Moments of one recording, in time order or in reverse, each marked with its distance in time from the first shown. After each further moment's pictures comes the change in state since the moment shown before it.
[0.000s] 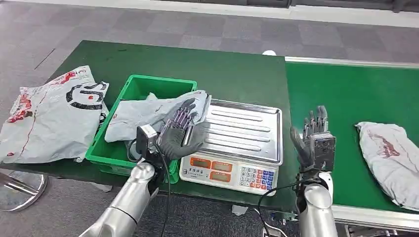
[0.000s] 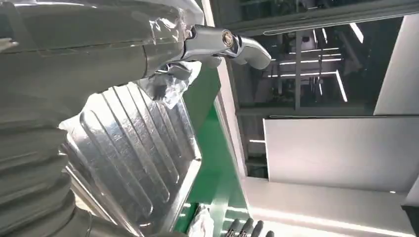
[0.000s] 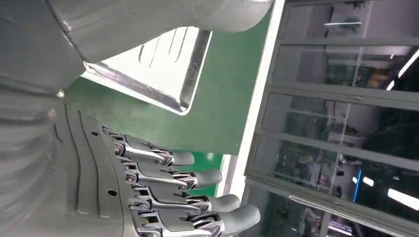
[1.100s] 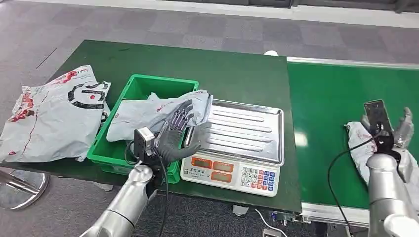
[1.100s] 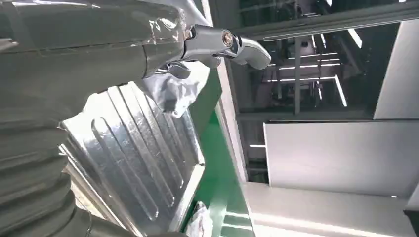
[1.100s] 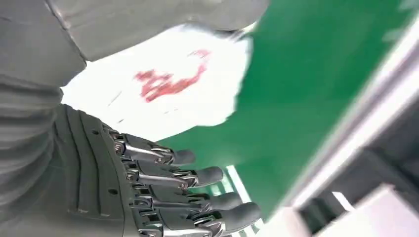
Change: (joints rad) left arm 0.028 0.026 -0.034 -0.039 0.024 0.021 0.000; right arm -0.394 -0.475 -0.209 0.656 0.481 -0.146 0.383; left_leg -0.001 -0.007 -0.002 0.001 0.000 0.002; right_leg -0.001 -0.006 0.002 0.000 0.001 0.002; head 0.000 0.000
